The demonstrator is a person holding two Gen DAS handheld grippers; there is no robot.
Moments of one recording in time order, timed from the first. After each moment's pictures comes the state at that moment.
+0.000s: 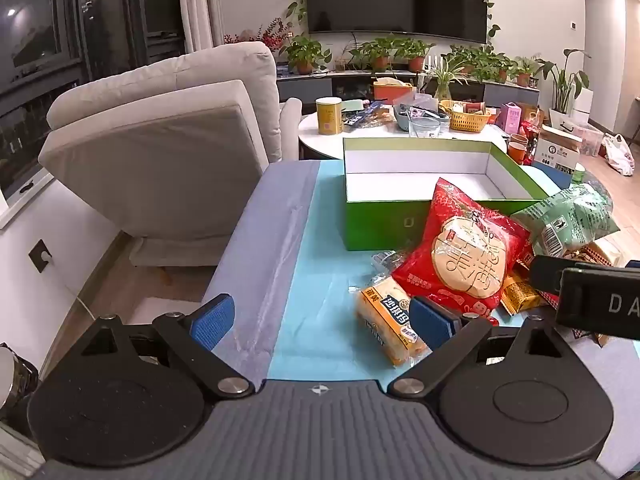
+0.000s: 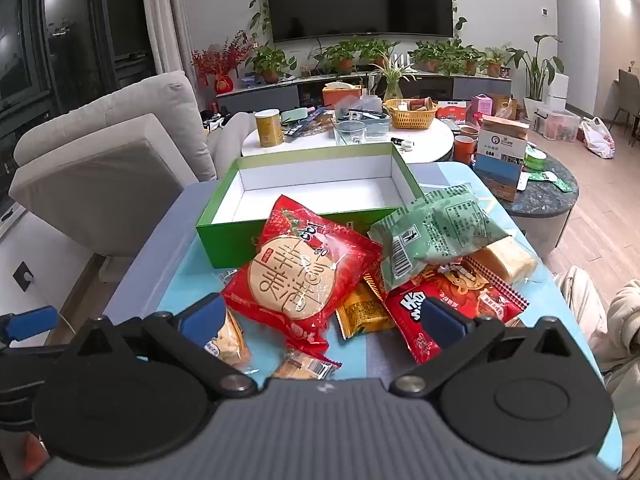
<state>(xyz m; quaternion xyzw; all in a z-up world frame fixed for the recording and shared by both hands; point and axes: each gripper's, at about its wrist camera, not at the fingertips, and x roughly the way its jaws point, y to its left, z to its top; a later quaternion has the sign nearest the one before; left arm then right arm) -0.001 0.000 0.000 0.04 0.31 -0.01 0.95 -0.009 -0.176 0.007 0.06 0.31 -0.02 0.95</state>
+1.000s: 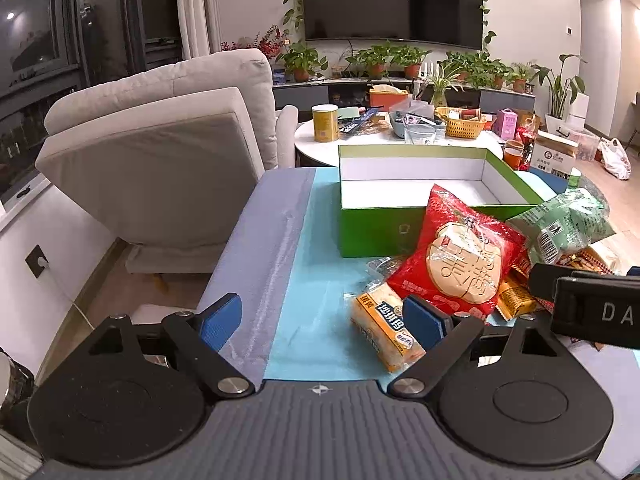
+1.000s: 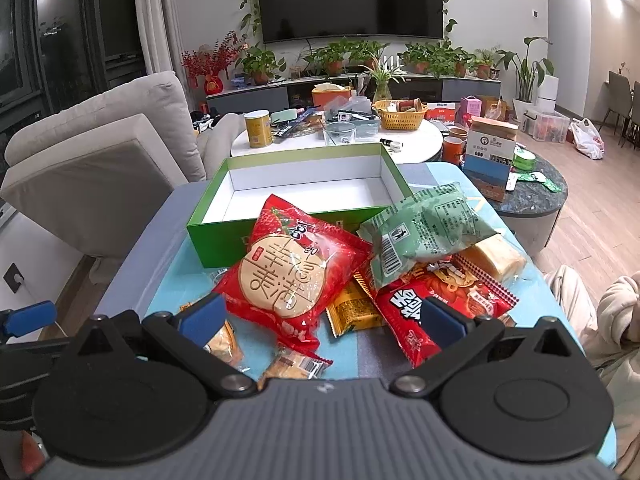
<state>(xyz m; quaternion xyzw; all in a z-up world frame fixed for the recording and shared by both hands) -0.004 0.000 0.003 0.04 0.30 -0.02 0.95 -0.014 -0.174 0.006 0.05 0.31 -0.04 0.95</state>
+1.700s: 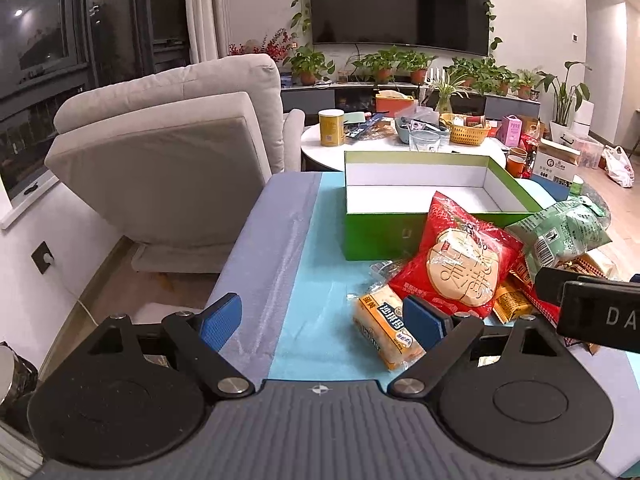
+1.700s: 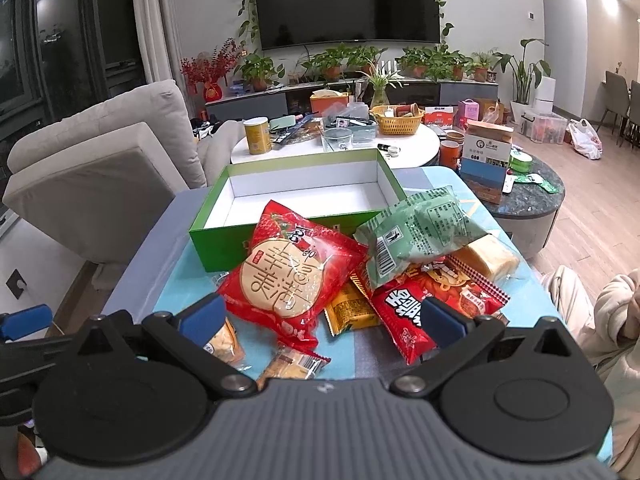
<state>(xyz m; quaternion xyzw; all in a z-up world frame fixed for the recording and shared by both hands) -0.013 0.002 0.010 0.03 0.30 -0.01 0.95 -0.024 -0.176 0.014 0.06 0.30 -0.04 0.95</state>
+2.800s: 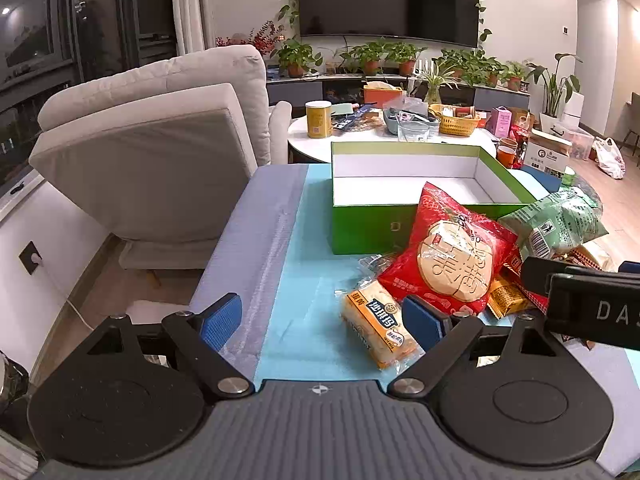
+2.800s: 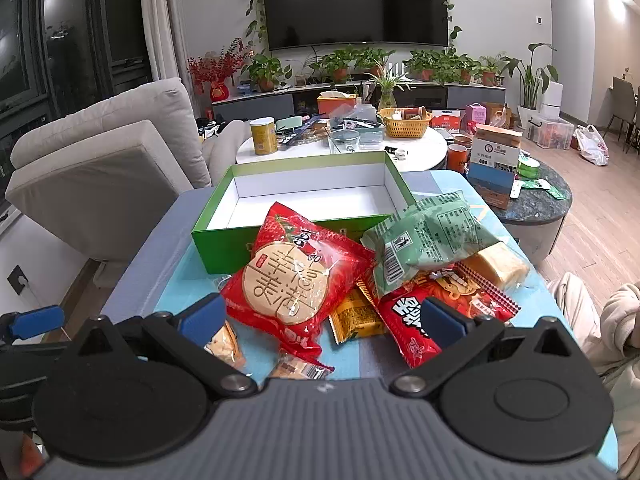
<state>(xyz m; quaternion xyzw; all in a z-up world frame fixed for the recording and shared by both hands) -0.002 -0.002 0.002 0.03 0.31 -0.03 0.95 -0.015 -0.175 0.010 0.05 0.30 -0.03 0.95</state>
